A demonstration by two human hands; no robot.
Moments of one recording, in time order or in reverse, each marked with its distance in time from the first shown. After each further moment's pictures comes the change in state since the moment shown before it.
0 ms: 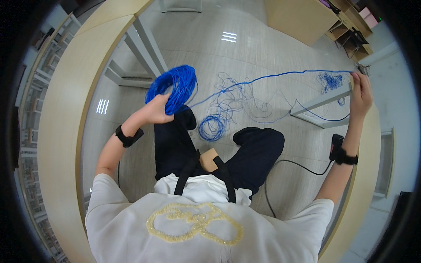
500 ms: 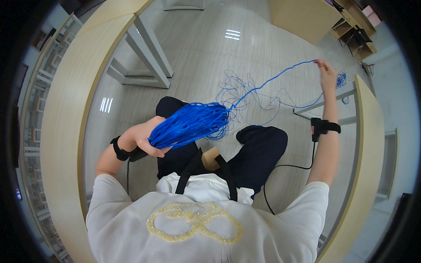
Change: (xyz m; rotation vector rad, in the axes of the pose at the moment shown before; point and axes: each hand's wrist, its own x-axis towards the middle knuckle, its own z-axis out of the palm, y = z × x) left_hand -0.037 0.068 -0.019 -0.806 -0.505 0.222; right_hand -0.056 0.094 0.135 0.237 -0.330 0.317
